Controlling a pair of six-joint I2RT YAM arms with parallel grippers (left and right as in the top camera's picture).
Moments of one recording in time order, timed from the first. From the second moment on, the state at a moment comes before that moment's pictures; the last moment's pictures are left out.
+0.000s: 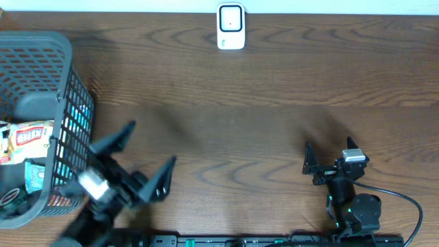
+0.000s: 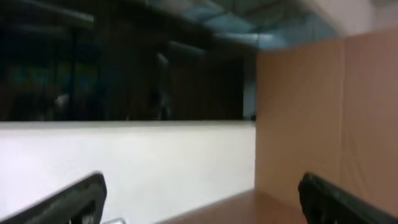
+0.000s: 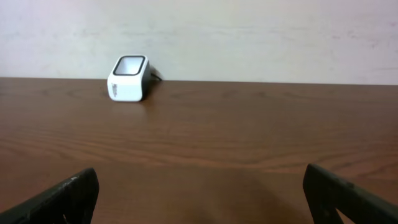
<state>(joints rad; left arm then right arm) 0.01 0.27 0.48 0.34 0.64 -0.43 0.10 0.01 0.01 -0.07 -0.02 0.04</state>
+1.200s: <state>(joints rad) 0.33 1.49 2.04 -1.23 -0.17 0.11 0.10 0.01 0.01 -0.07 -0.02 0.04</state>
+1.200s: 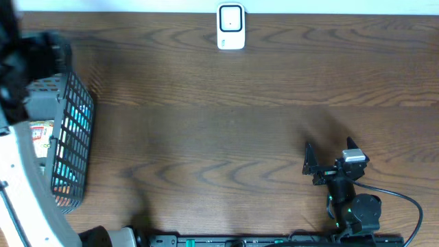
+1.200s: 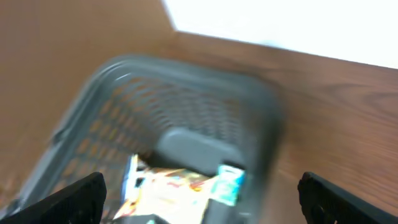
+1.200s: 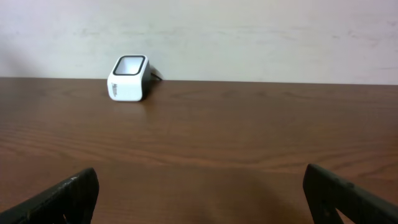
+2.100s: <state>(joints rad) 0.48 1.67 2.04 -1.28 -0.35 -0.25 0.10 0.01 0.01 -0.07 -0.02 0.04</state>
